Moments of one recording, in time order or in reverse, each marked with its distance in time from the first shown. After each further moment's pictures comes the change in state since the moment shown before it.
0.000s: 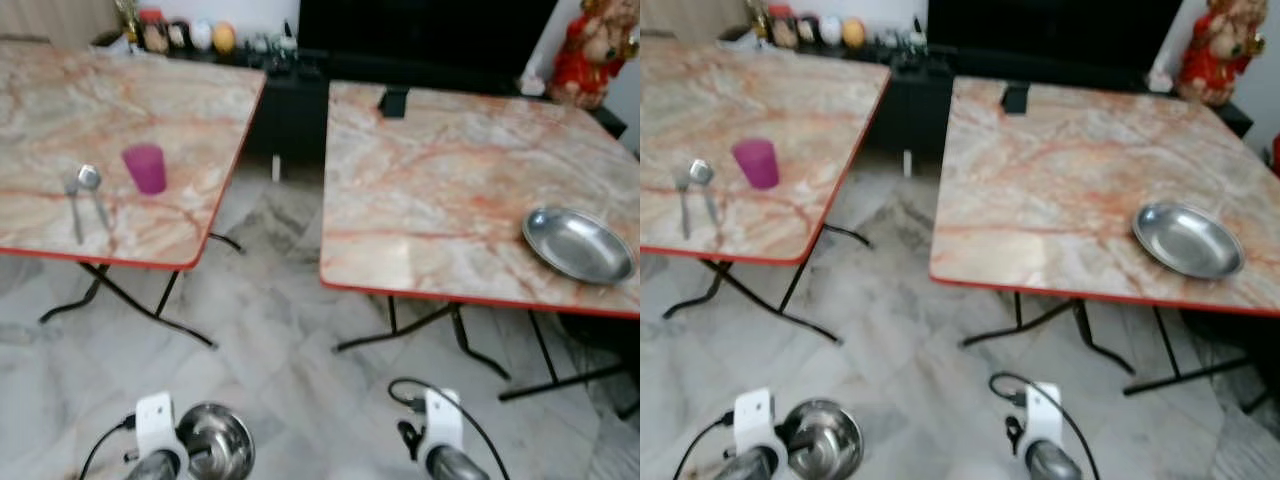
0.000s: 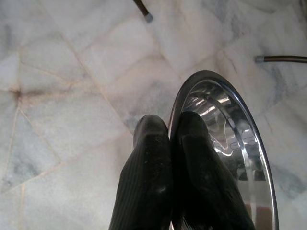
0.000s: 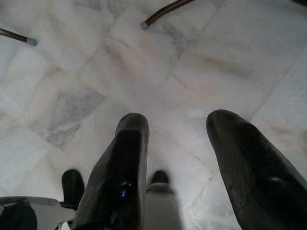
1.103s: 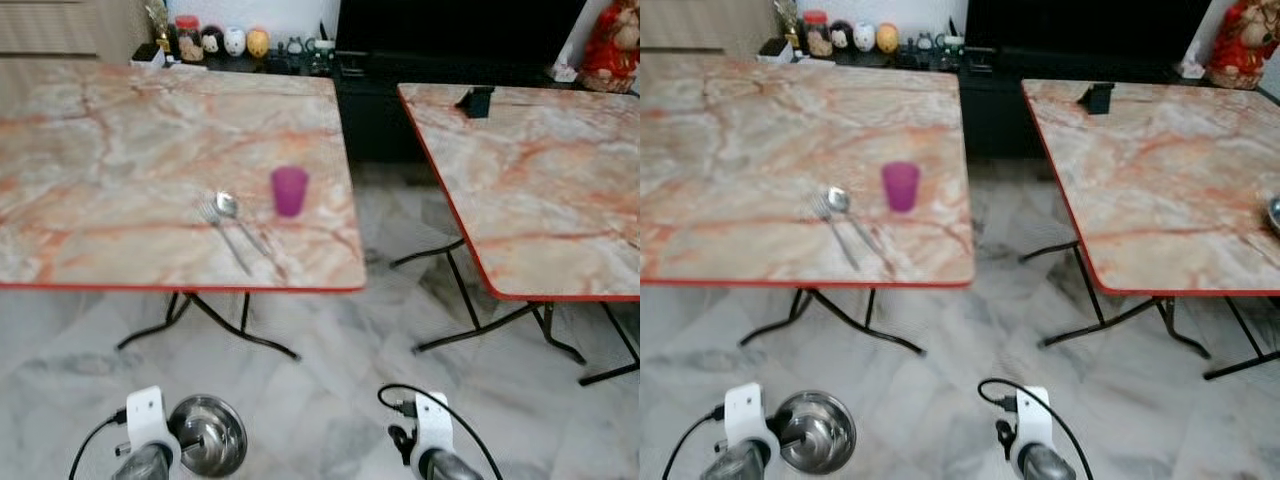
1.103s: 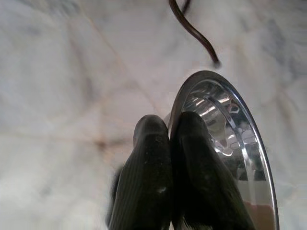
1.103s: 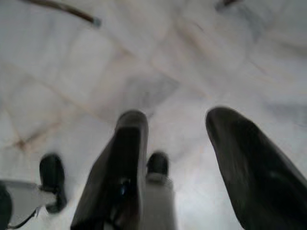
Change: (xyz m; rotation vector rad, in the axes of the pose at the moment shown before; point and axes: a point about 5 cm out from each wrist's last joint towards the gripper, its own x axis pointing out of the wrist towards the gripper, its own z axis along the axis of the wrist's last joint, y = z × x) left arm 0.002 -0.015 0.002 -0.030 -0.016 -0.033; right arm -0.003 -0.017 -0.005 -0.037 0.020 -0.034
